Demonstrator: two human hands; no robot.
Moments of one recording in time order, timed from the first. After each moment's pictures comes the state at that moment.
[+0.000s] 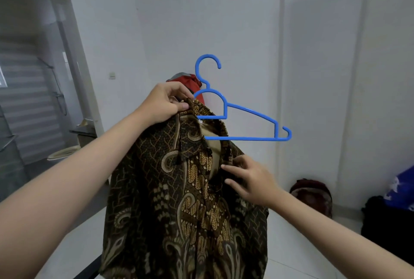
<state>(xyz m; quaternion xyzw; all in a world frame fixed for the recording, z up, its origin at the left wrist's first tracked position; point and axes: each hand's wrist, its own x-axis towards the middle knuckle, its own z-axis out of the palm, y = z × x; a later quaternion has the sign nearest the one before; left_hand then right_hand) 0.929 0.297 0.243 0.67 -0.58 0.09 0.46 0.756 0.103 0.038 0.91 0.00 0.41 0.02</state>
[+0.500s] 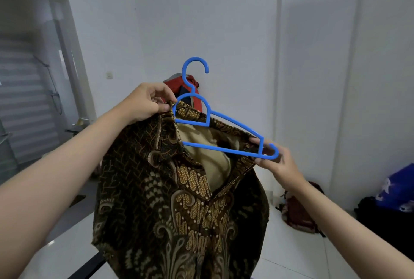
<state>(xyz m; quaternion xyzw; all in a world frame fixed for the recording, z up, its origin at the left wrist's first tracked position) 0.941 0.326 0.249 0.68 -0.58 0.02 0.45 0.701 0.096 0.086 0.75 -0.02 0.41 -0.51</state>
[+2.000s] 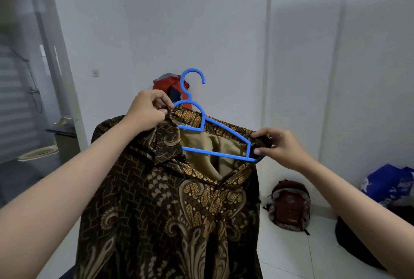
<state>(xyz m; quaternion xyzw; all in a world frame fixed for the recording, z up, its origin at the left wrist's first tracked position) 0.923 0.310 0.228 0.73 -0.49 0.17 0.45 0.681 0.077 0.138 0.84 -0.12 0.37 -0.37</state>
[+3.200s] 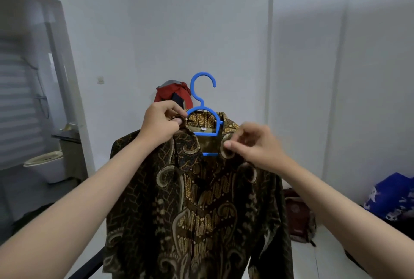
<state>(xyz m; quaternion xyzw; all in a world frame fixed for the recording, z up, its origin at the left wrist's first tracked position) 0.890 0.290 0.218 0.70 -0.47 0.18 0.51 0.702 0.140 0.173 0.84 0.01 0.44 -0.32</state>
